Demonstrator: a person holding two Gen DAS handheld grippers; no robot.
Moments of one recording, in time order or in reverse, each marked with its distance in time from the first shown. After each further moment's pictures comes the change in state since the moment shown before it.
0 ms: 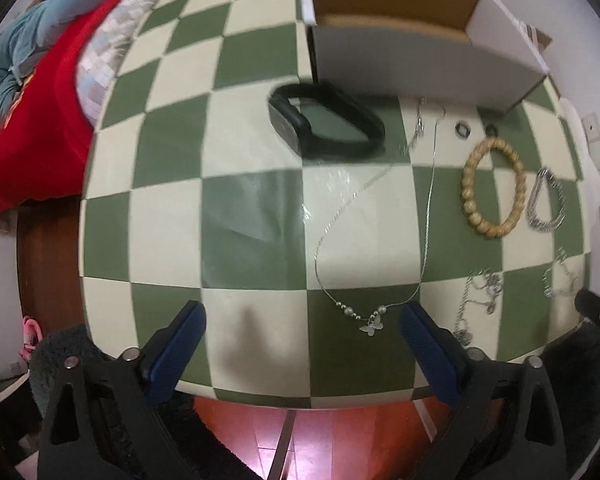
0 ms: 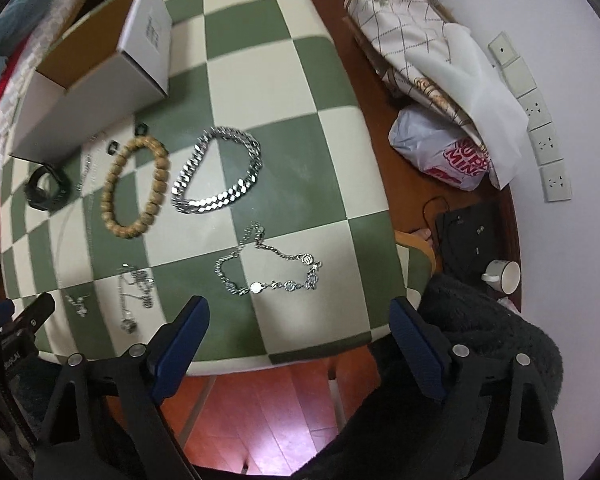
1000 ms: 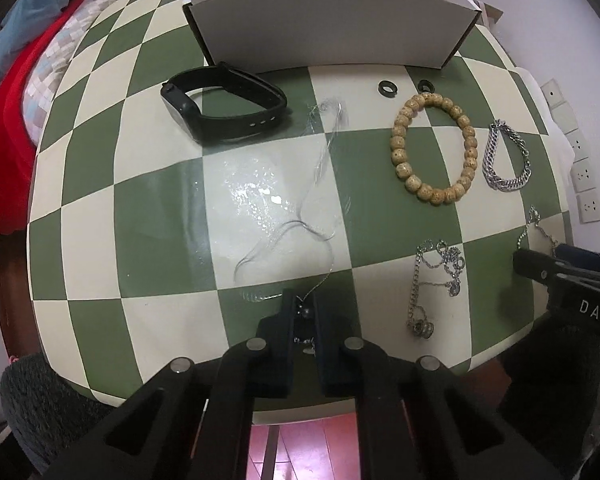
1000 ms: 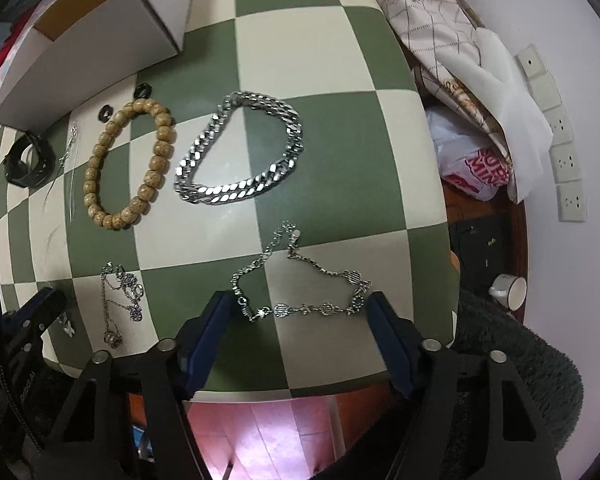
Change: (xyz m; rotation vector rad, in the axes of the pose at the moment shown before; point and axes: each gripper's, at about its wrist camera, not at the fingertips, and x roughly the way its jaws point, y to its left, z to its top) left arm 0.026 -0.045 -0.024 0.110 -0.043 -0.104; right arm 0.036 0.025 0.007 -0.087 0.008 -0.004
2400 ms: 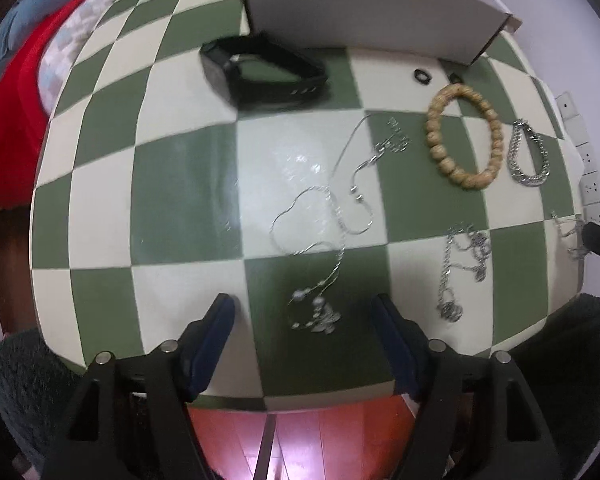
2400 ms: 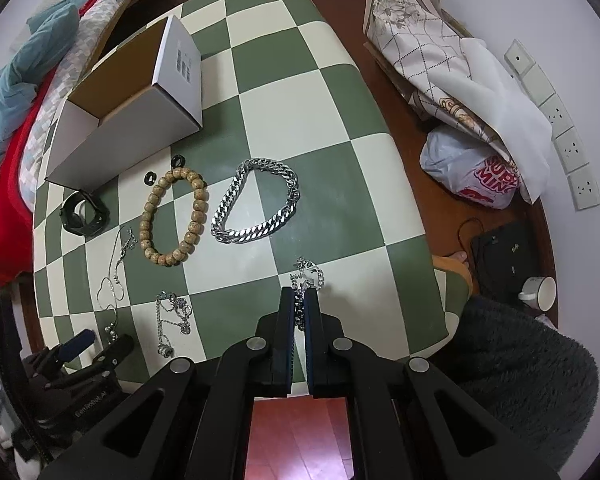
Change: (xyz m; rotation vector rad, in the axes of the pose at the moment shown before) left arm -0.001 -0.004 0.008 -0.061 -0.001 0.012; right arm -0.047 -0.024 -0.010 0.111 -0.143 0.148
